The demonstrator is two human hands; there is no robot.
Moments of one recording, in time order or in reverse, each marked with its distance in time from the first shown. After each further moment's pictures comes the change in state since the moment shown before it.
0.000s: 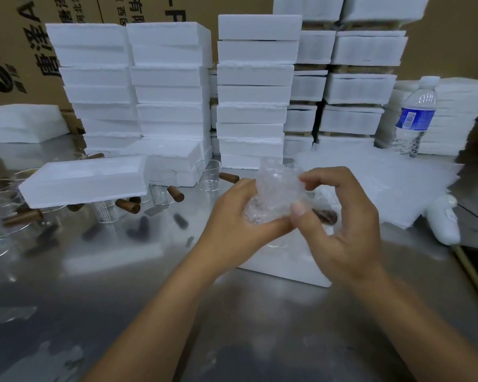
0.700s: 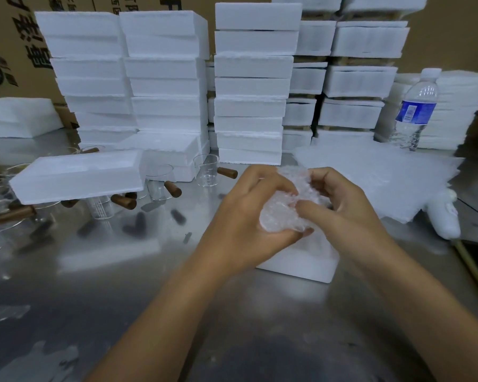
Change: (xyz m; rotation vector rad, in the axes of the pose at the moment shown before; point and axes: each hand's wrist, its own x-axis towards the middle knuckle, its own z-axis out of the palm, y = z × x) left_hand -0.003 -0.003 0.006 0.382 0.035 0.396; right_hand 0.005 0.017 -0.004 0.392 -0.200 0.600
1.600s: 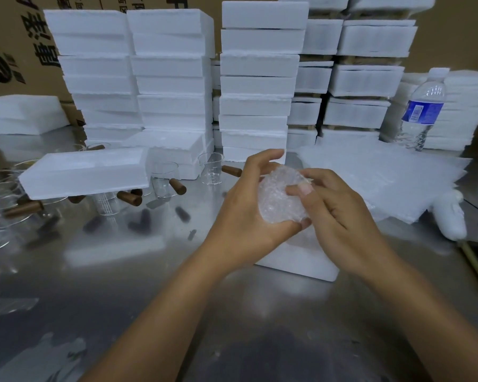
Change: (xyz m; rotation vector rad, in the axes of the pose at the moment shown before) left_hand 0.001 0.003 -0.003 -0.361 -0.023 -0.253; right_hand -0.003 0.004 0.005 -0.474 -0.024 -0.247
